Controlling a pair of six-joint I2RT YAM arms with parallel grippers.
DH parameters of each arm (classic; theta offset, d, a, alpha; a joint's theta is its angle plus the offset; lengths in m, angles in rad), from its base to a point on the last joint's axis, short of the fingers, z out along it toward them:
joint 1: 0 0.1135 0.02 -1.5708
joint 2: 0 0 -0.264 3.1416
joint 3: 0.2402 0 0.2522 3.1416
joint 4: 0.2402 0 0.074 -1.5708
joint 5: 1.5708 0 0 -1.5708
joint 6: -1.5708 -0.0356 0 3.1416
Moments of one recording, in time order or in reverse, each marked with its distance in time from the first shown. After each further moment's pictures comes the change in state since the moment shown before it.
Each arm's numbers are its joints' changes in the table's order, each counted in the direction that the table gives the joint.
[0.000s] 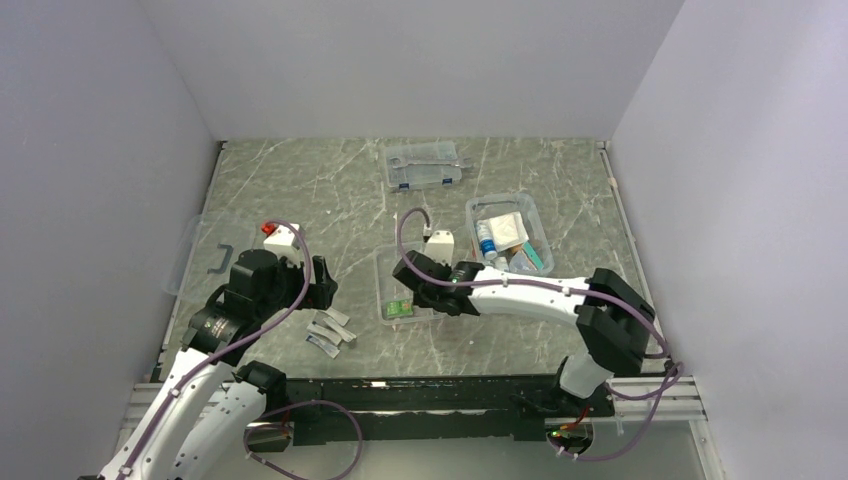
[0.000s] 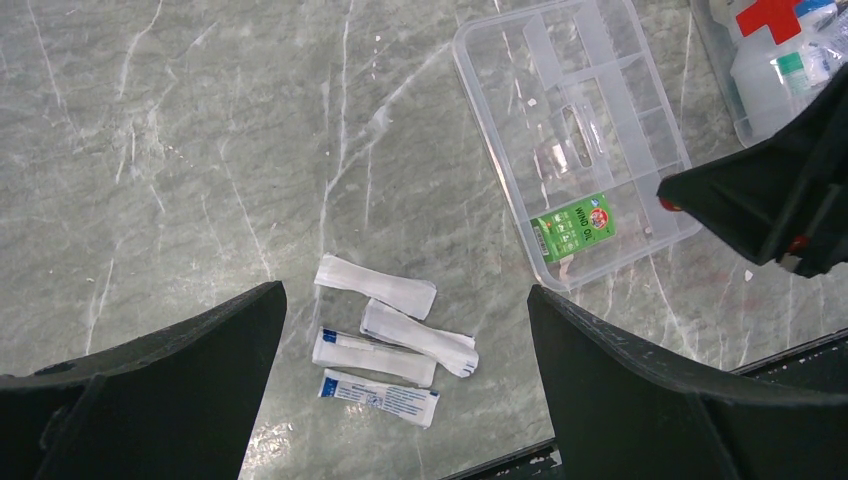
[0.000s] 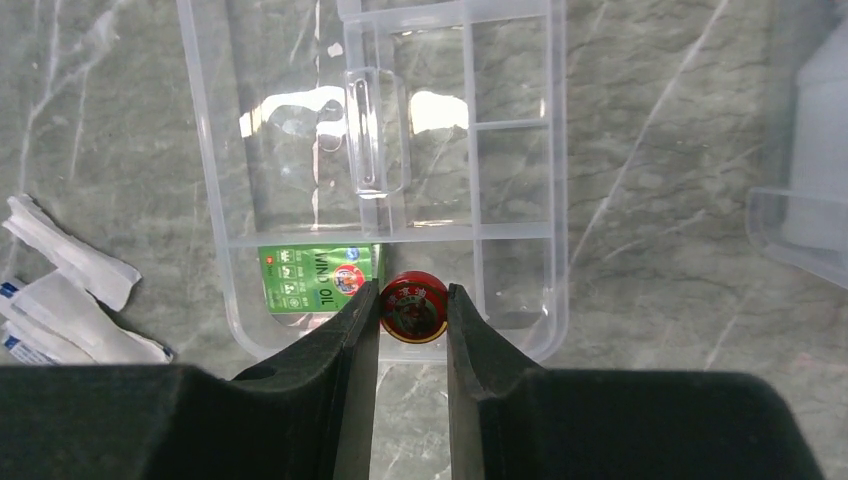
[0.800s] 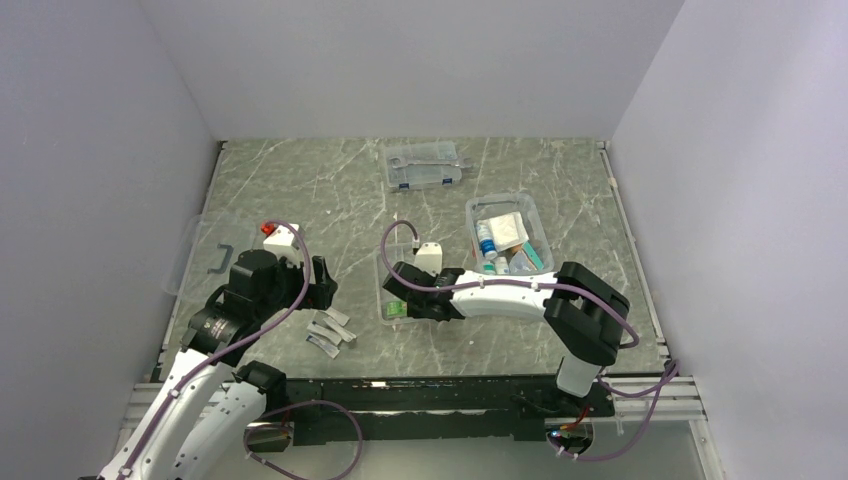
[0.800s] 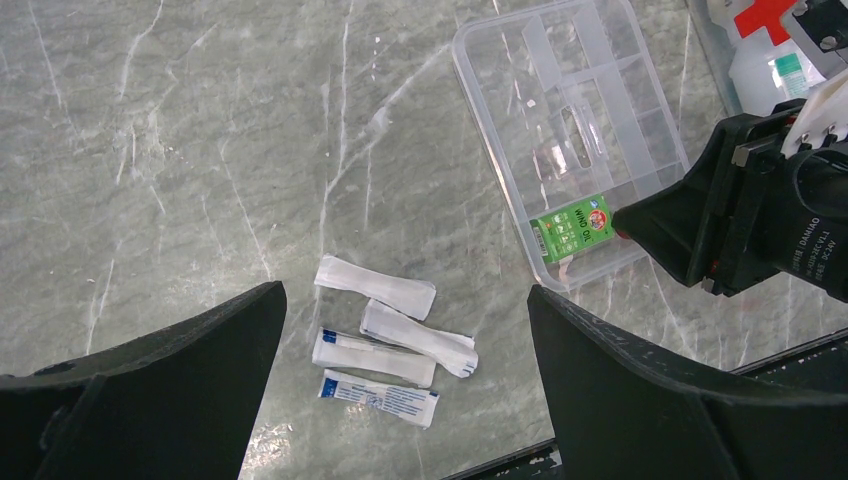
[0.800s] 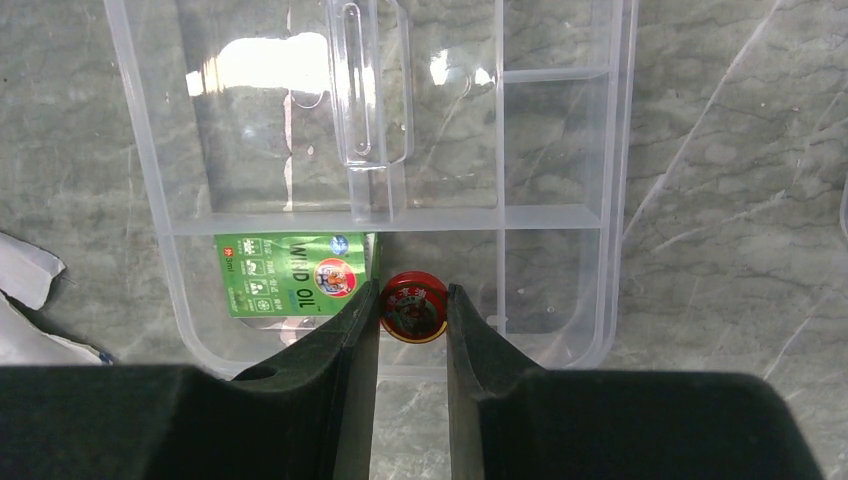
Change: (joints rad) left arm 0.000 -0.004 0.000 0.000 0.000 0.000; right arm 0.032 0.146 0.014 -0.029 -0.041 -0.014
